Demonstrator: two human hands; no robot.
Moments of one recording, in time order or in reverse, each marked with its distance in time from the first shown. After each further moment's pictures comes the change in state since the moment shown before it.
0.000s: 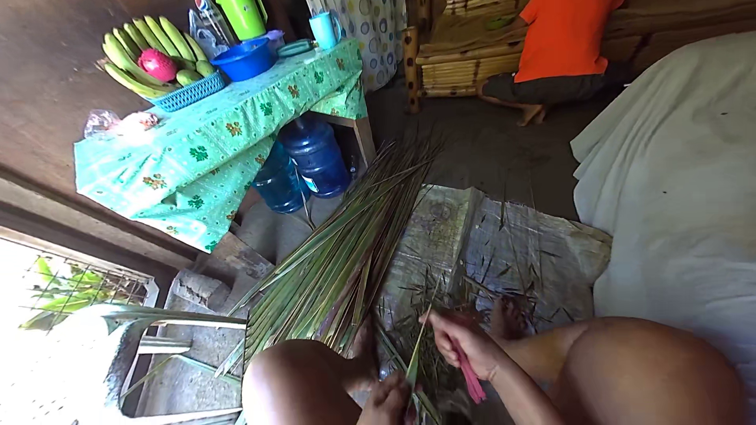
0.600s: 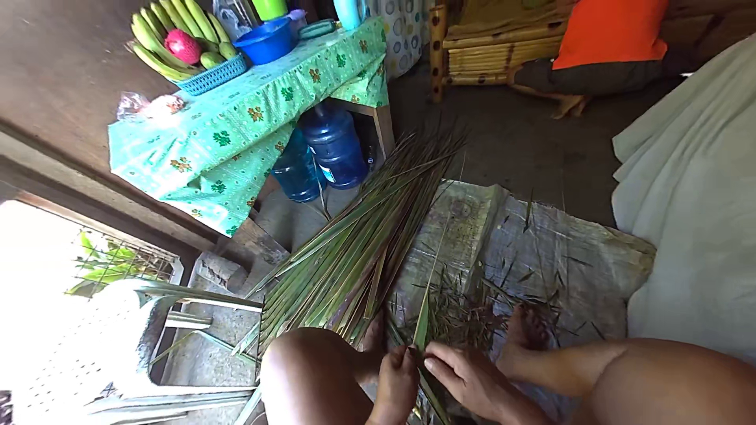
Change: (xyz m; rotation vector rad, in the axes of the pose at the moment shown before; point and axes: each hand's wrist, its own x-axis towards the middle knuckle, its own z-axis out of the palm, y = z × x) left_hand 0.047 0.012 0.009 0.051 0.373 -0.011; right_hand -0.014 0.012 0.023 -1.084 -0.162 -0.356
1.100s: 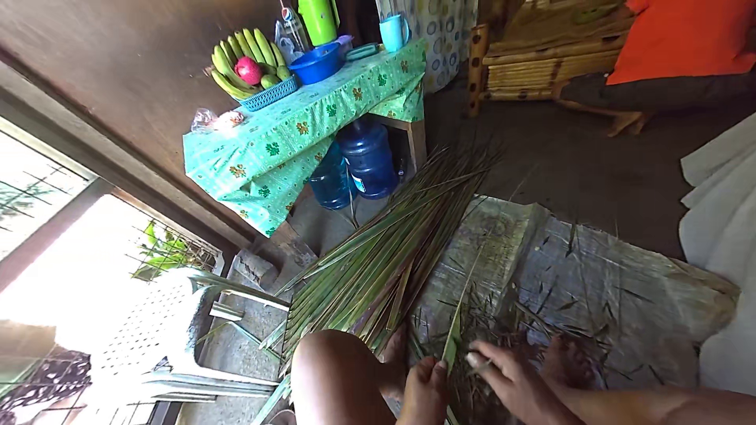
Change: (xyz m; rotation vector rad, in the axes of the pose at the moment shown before) left_hand -0.004 0.002 0.000 -0.024 -0.073 0.012; right_hand 0.004 0.016 -0.016 0.028 0.239 -0.034
